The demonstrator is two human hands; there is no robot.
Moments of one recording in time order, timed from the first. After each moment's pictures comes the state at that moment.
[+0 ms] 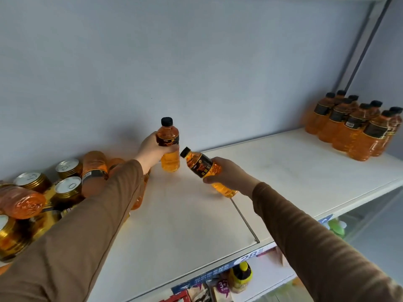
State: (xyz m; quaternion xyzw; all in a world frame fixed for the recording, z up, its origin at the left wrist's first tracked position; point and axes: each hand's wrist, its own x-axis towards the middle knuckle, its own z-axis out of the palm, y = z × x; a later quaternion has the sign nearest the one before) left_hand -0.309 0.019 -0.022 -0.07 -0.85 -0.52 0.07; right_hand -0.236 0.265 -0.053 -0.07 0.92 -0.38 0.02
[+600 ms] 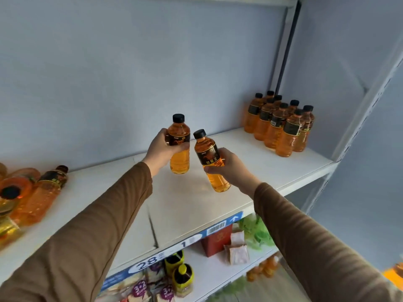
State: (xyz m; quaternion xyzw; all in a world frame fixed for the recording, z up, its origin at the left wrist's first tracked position) left_hand -0.272 0.293 -0.021 -0.13 -0.81 -0.56 0.05; right_hand -0.191 0.504 -0.046 0.01 0.87 -0.49 -0.06
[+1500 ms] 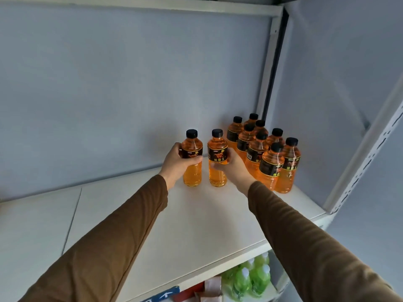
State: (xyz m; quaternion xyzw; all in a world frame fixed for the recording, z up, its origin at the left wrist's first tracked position) left_hand -0.368 0.507 -0.032 -0.07 -0.80 -0.60 0.02; right_hand -0.354 0.698 -0.053 0.02 0.81 -0.58 -0.08
